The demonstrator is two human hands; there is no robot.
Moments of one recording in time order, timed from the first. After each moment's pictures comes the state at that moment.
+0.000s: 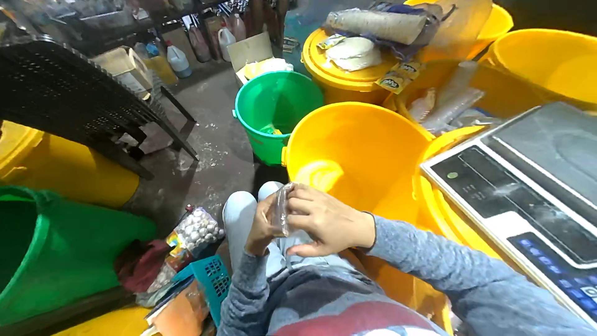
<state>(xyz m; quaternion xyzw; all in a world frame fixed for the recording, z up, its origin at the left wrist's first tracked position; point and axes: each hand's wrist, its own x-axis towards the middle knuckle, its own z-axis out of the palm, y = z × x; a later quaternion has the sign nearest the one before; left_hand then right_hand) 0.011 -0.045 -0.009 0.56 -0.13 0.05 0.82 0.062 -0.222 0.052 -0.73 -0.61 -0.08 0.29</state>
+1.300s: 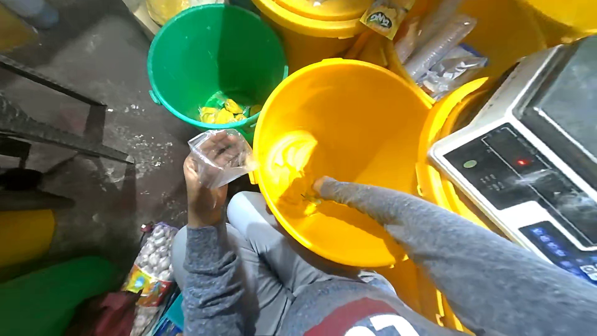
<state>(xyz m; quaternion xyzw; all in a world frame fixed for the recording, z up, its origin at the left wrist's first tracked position) 0.197 0.003 -0.042 0.48 -0.13 0.00 0.87 0.181 -0.321 -0.246 -0.81 -0.13 0.57 -0.08</state>
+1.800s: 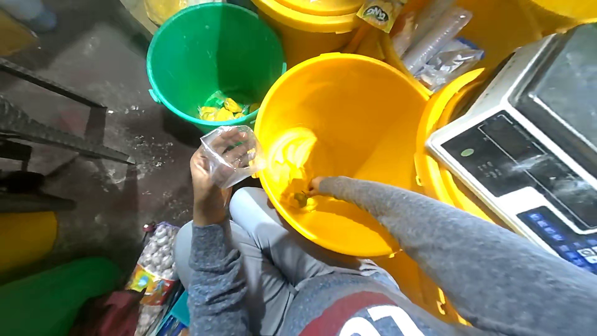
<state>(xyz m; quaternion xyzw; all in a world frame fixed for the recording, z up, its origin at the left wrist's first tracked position) 0.188 0.003 -0.035 0.47 -0.16 -0.04 0.87 0.180 -0.329 -0.284 -0.81 -0.10 0.58 0.06</state>
